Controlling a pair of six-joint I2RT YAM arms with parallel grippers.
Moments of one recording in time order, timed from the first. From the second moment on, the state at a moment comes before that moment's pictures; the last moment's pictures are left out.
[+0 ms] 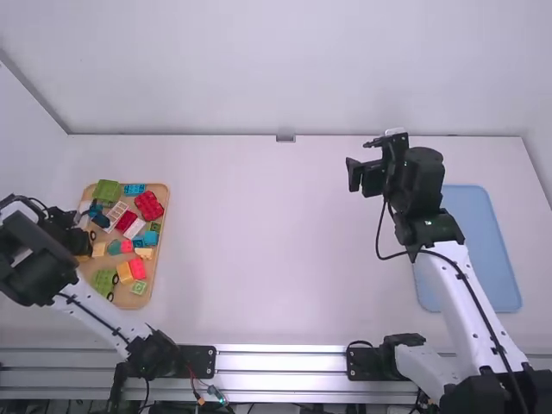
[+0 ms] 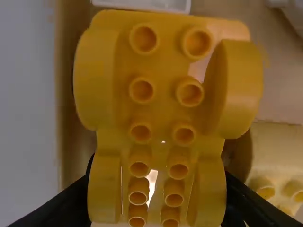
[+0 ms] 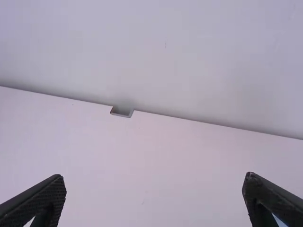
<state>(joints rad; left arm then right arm) 0.91 2.15 1.54 -0.89 0.03 0.68 0.13 1.18 0.95 -0.18 -0.17 -0.06</state>
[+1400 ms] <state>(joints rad) 0.65 2.00 1.72 -1.16 0.06 0.63 0.13 1.18 0.95 -0.19 -0.17 -0.06</state>
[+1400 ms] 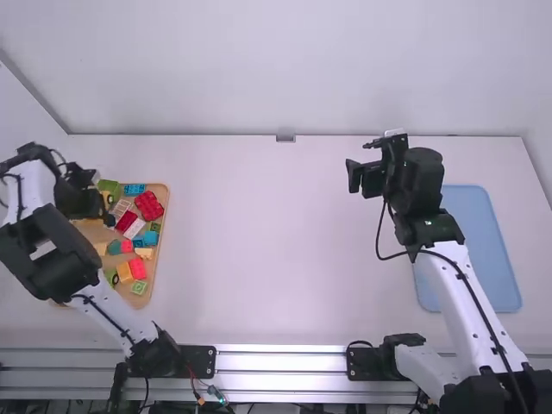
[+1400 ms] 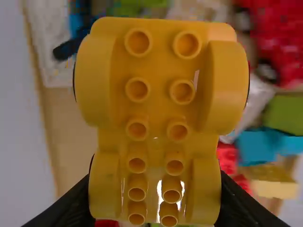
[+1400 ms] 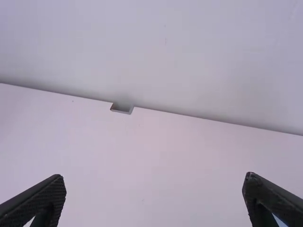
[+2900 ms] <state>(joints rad) -0.62 1.97 1.24 -0.72 0.05 0.80 0.03 1.18 0.95 -0.24 -0.22 0.02</state>
